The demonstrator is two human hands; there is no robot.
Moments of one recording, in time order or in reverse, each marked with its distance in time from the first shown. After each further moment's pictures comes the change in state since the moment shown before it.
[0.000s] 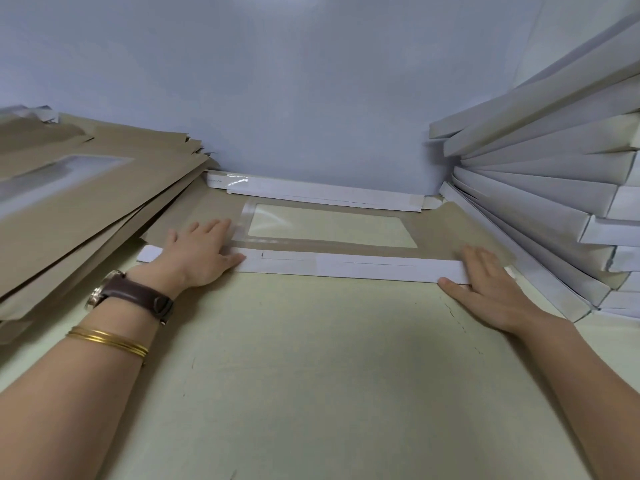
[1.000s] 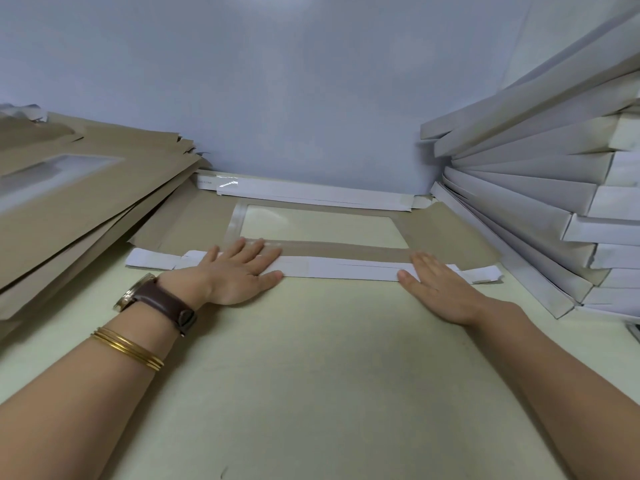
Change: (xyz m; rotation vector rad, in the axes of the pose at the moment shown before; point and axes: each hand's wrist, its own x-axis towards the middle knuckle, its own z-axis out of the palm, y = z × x) left_hand -0.019 0.052 0.010 0.121 -0.331 0.170; right_hand 0.010 -0.042 0.016 -0.054 -0.236 -0.062
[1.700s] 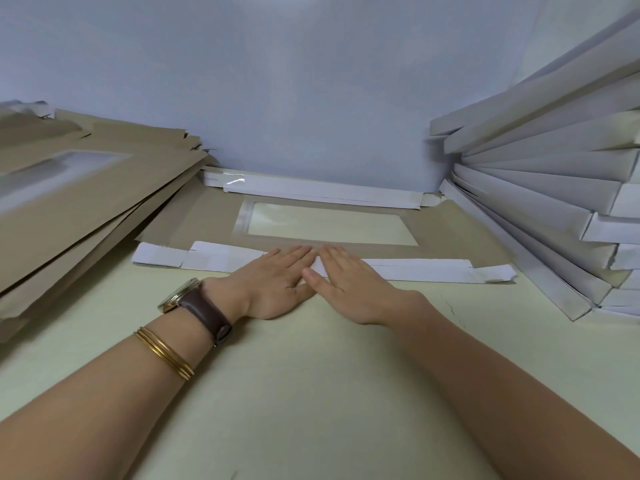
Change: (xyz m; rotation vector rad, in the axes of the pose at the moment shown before) left_hand 0.008 0.031 0.012 0.008 0.085 0.273; right_hand 0.013 -0.135 0.028 0.023 -0.031 -0.315
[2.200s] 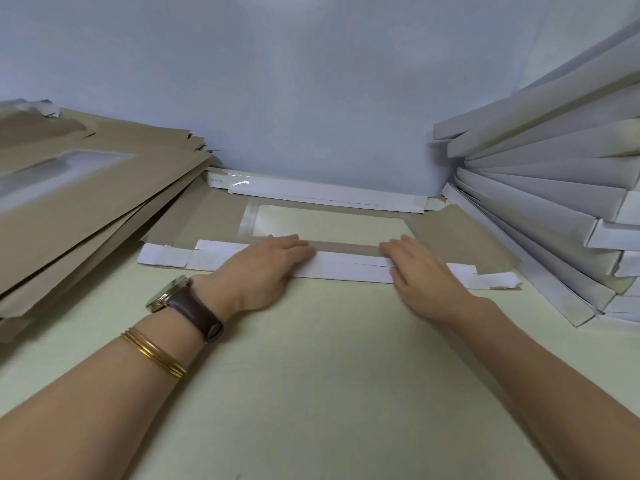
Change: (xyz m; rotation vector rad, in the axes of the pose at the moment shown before) left_hand -0.011 -0.014 -0.013 -0.091 0.353 0.114; right_hand -0.037 0.066 -0.036 -0.227 0.309 0.036
